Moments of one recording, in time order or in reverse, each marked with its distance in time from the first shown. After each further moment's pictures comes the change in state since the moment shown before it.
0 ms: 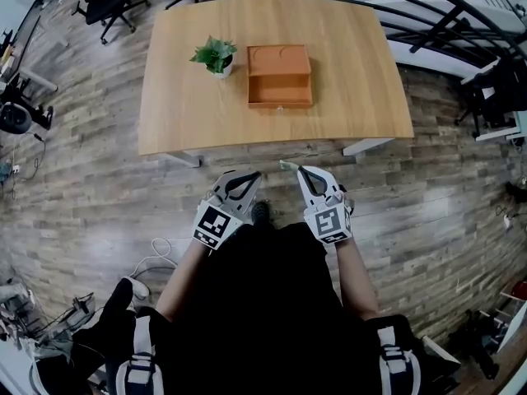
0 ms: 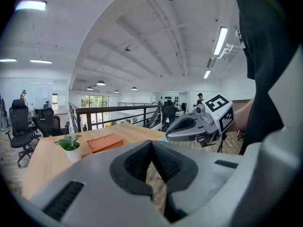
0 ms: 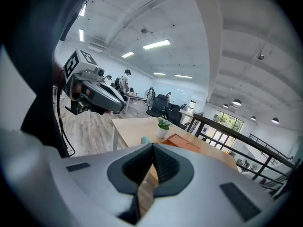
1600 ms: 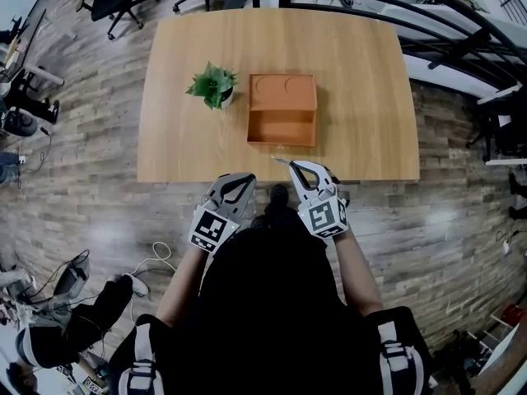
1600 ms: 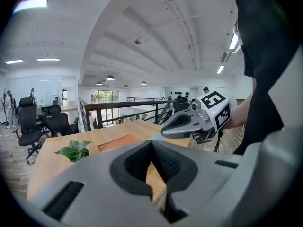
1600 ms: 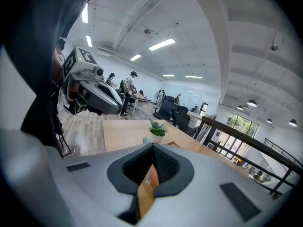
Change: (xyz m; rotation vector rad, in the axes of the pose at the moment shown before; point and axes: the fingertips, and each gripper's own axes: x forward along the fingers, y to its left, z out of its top) left arm 0.100 0.126 0.029 -0.046 0.067 0.106; right arm 0.135 -0.122 0.022 -0.044 -0.044 0.148
